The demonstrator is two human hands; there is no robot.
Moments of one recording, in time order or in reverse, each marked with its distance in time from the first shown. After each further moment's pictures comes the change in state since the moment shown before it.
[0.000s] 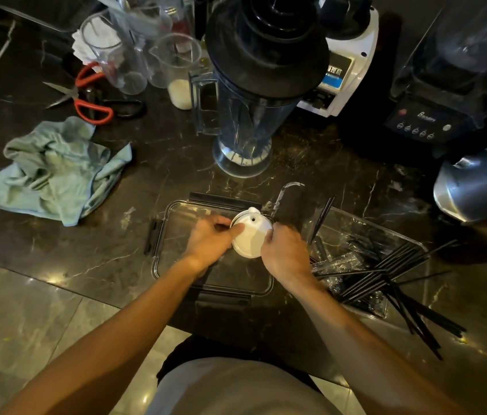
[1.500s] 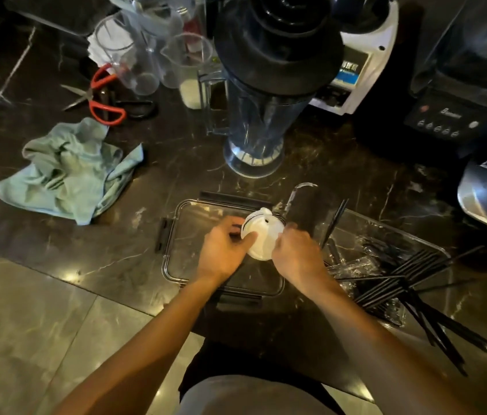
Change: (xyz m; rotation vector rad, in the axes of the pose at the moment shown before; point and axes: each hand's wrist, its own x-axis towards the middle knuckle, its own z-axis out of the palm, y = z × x) left_hand -0.021 -0.003 0.007 0.100 0.059 0.135; right_hand 0.001 -0.003 -0.011 -0.090 -0.107 -0.014
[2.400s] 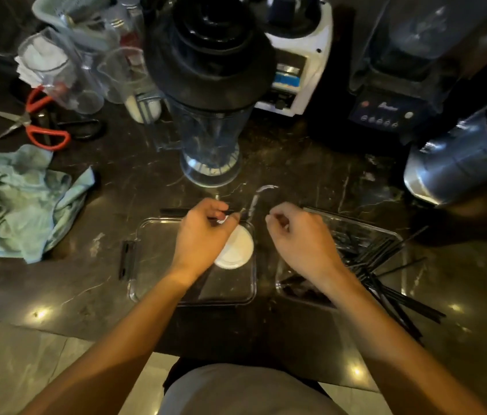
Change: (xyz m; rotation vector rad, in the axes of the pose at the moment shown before) left_hand 0.014 0.069 0.002 0.028 -0.020 0.070; right_hand -0.012 0.035 -0.075 0.238 0.198 -0.152
